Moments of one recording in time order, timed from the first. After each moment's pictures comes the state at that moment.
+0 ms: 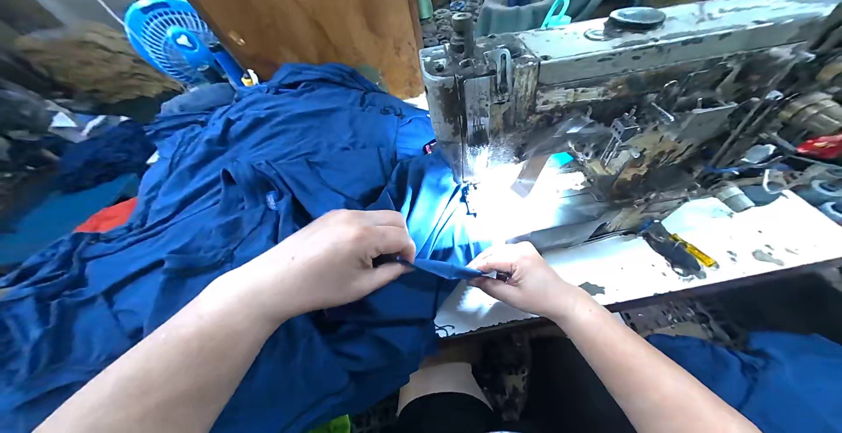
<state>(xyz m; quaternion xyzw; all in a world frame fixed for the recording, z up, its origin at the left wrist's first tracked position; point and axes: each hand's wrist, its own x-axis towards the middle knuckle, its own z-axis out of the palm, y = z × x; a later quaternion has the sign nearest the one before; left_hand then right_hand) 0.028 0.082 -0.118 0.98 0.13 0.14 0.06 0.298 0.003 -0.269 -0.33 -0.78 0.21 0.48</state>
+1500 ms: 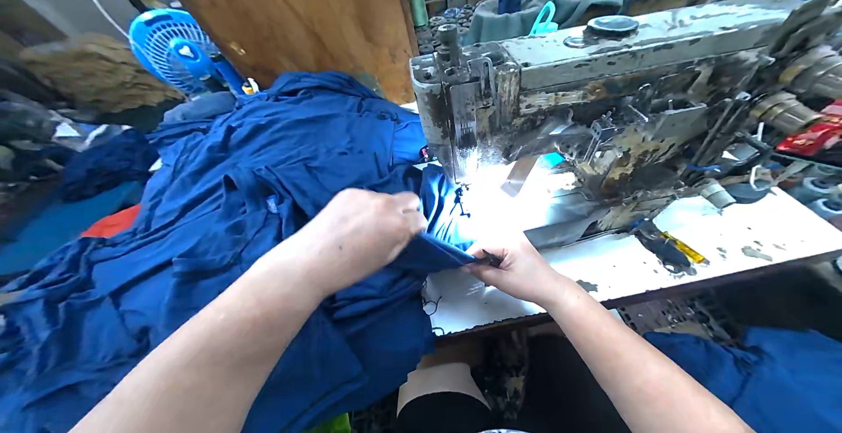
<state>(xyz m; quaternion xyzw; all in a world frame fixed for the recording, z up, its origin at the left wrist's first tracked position) 0.061 0.083 -0.117 0.98 0.14 0.11 -0.12 0.298 0.006 -0.256 -0.41 -0.72 0.30 0.47</state>
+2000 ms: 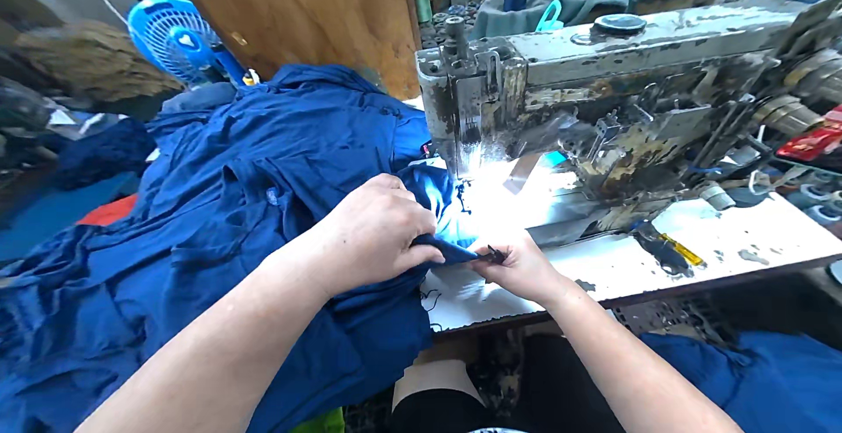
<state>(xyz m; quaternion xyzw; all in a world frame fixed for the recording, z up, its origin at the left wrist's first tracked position) 0.068 0.082 -0.123 0.98 0.10 0.14 -0.08 0.299 0.003 -0.258 -0.40 -0.71 0.31 0.49</state>
